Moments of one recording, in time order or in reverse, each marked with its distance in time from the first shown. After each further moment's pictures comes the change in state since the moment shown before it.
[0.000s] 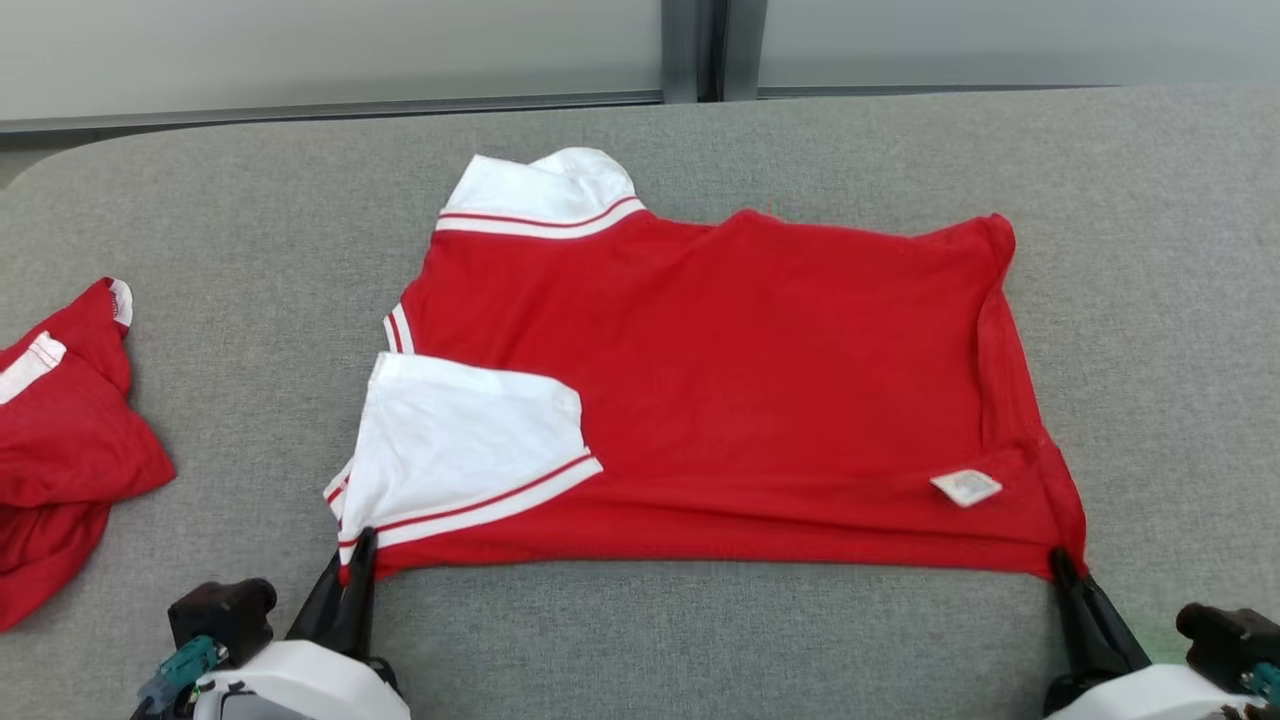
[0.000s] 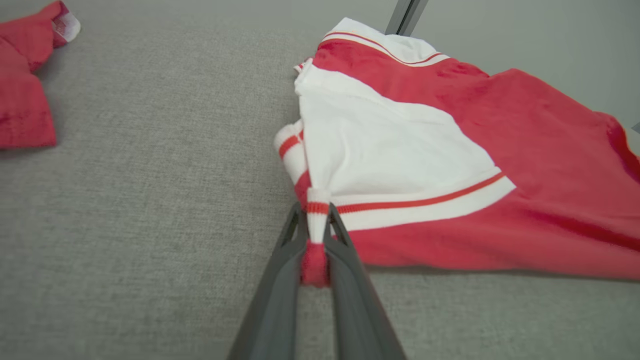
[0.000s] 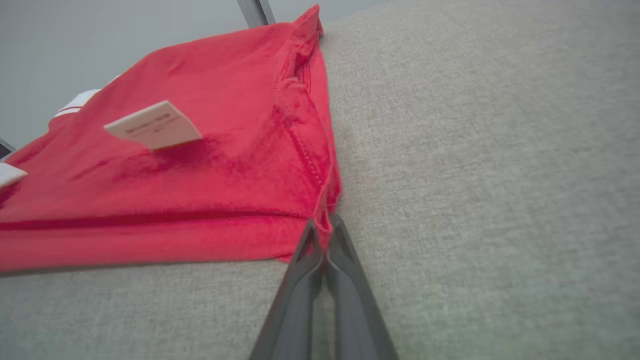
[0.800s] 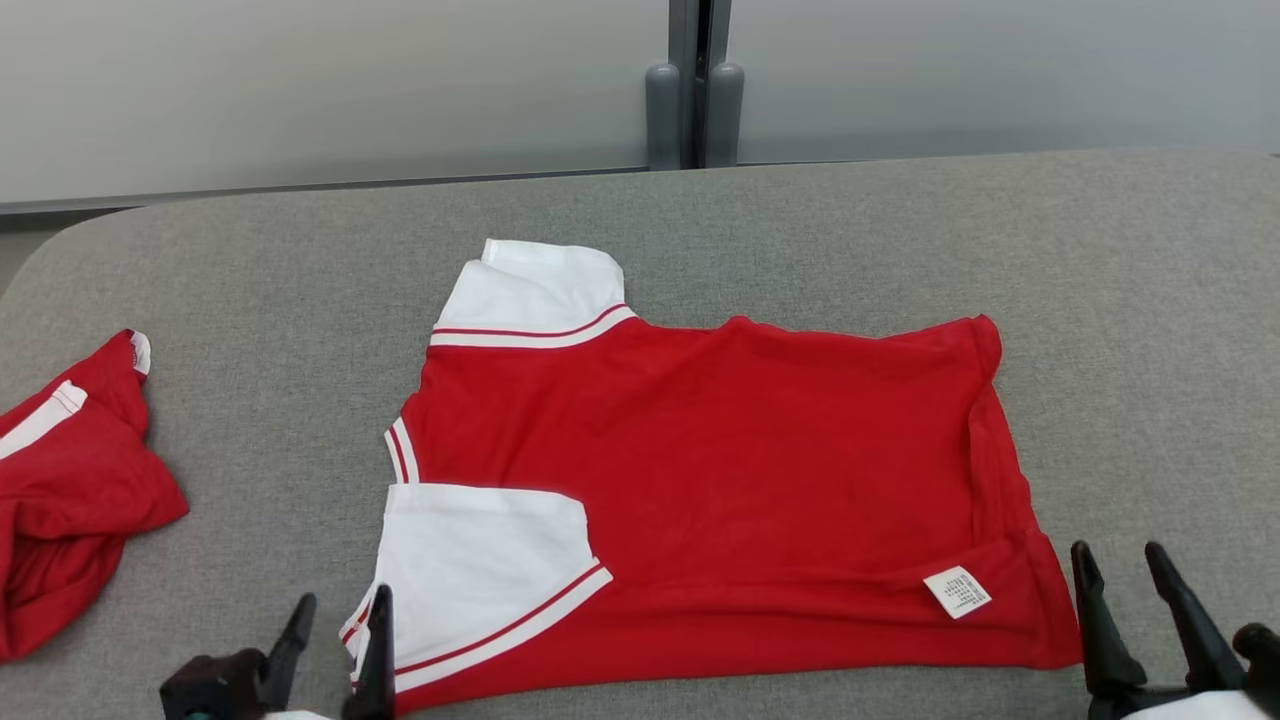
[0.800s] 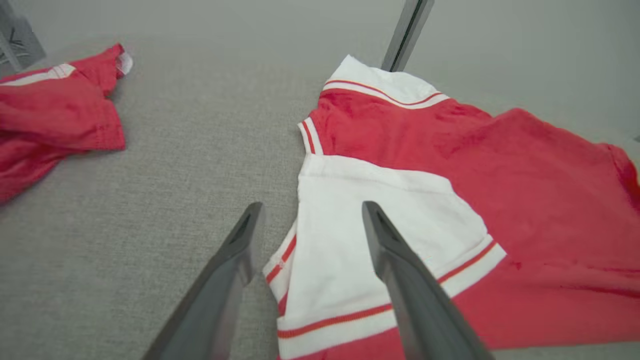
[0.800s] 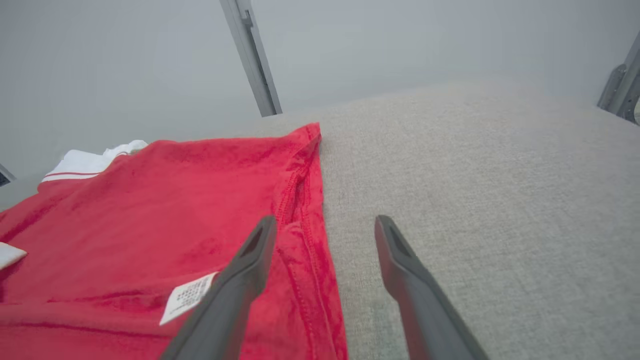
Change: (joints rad) left arm 0.187 0.003 -0.016 -0.170 0.017 0.097 0.050; right arm 0.140 0.009 -0.112 -0.204 -0.111 -0.001 0.016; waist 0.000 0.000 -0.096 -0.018
